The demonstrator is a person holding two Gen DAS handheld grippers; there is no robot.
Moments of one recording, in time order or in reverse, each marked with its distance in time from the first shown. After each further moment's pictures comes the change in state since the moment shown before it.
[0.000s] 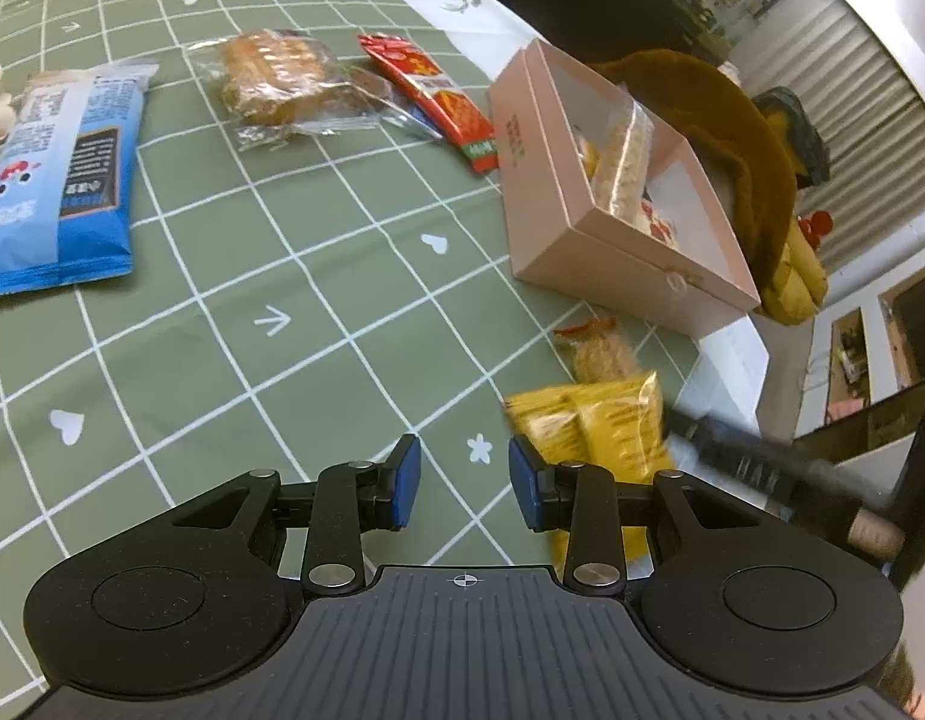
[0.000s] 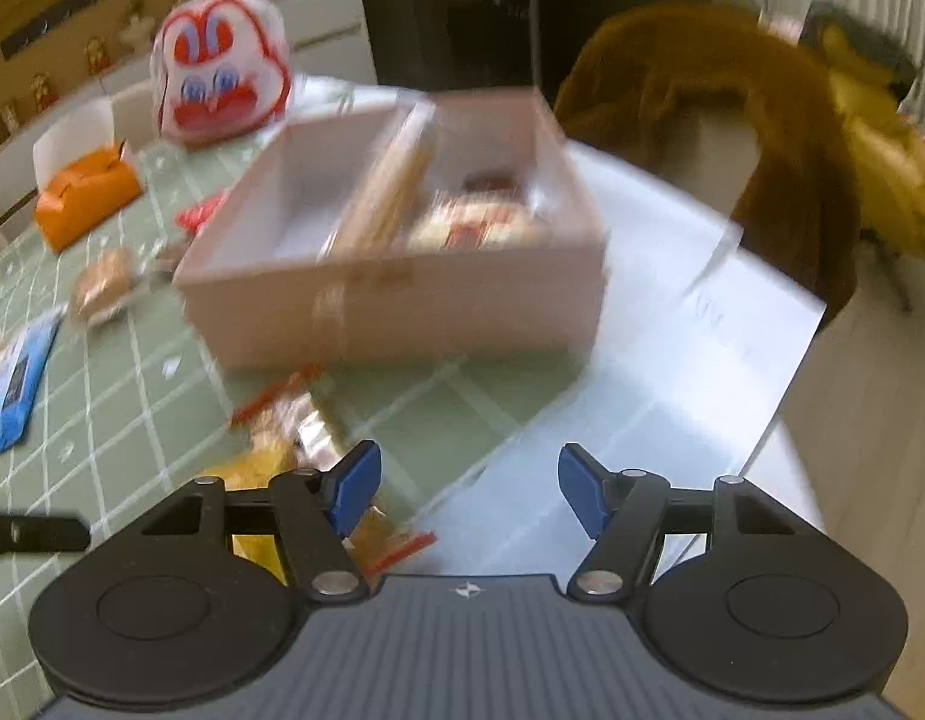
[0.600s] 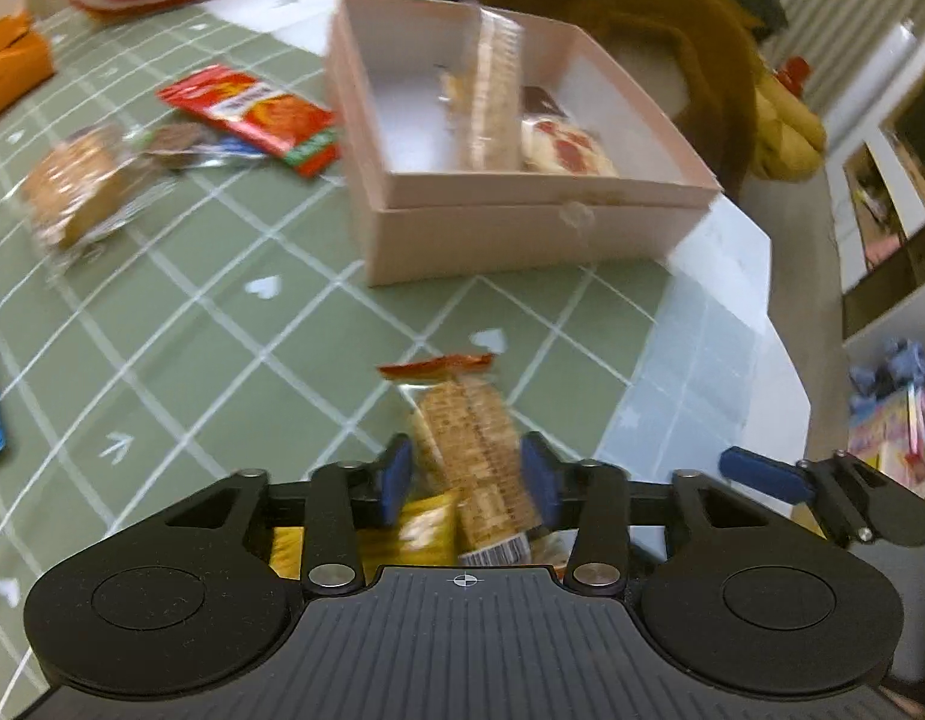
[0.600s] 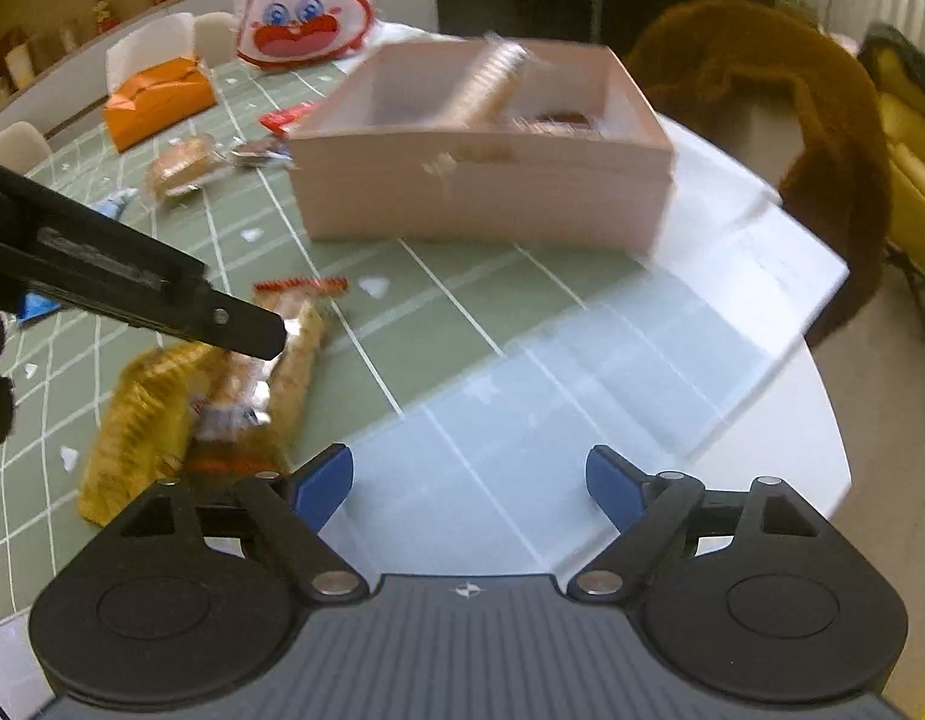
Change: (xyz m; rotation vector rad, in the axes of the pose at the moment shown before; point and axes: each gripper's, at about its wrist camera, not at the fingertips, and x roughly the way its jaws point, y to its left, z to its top) left arm 0.058 -0.091 0.006 0.355 0.102 0.103; right arm -0.029 0.011 -0.048 -0.112 0.020 -0.019
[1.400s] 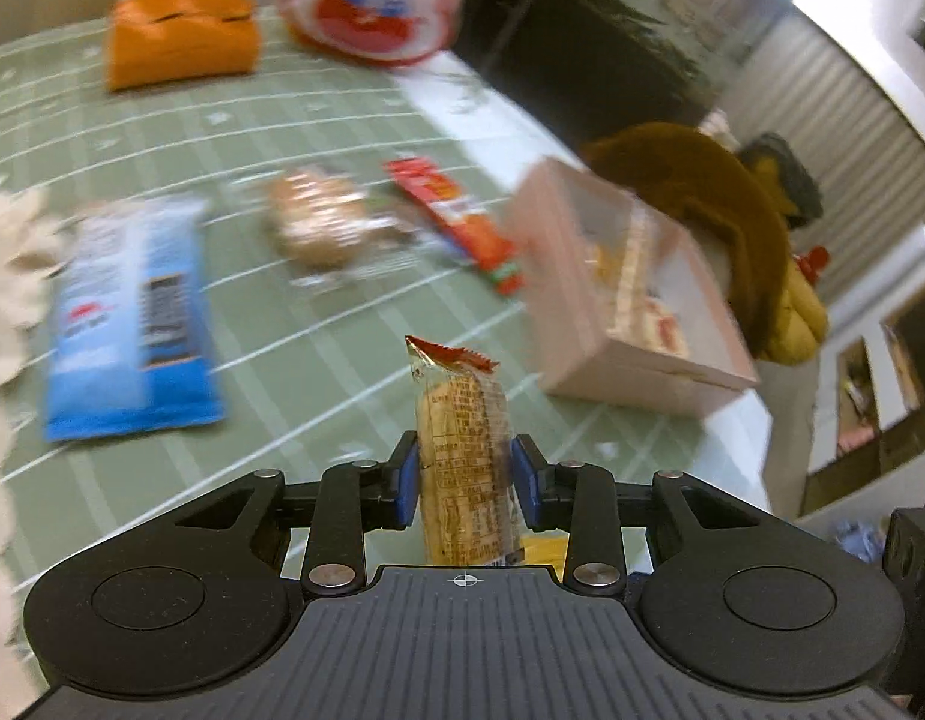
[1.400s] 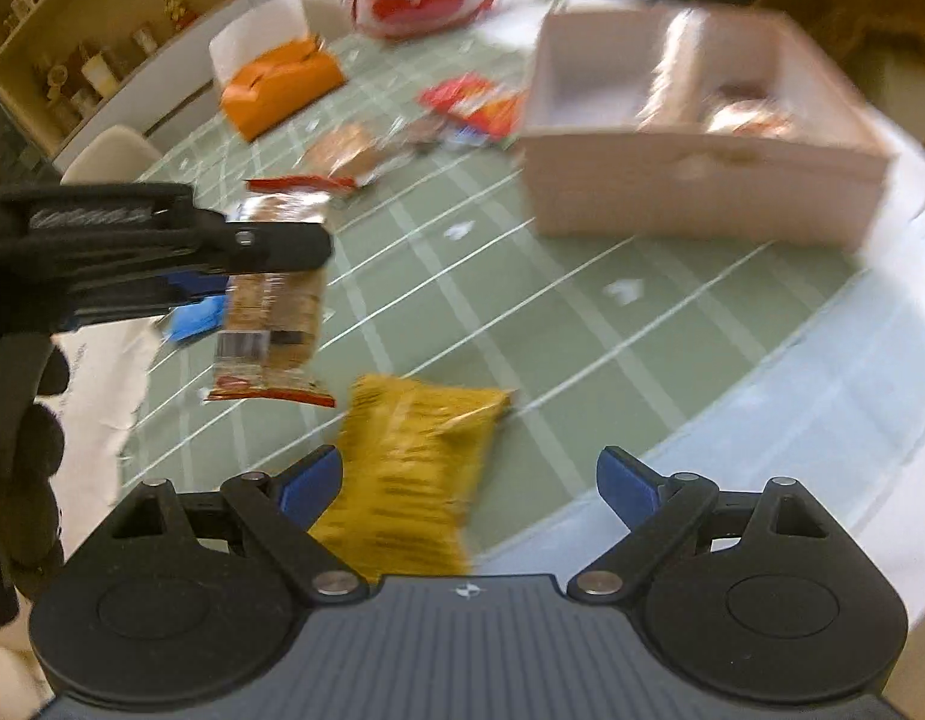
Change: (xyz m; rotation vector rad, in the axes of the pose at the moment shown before) left arm -0.088 0.124 -0.030 -0.326 -0.230 -0.047; right arm 0.012 0.081 0.044 0.033 0.178 0.318
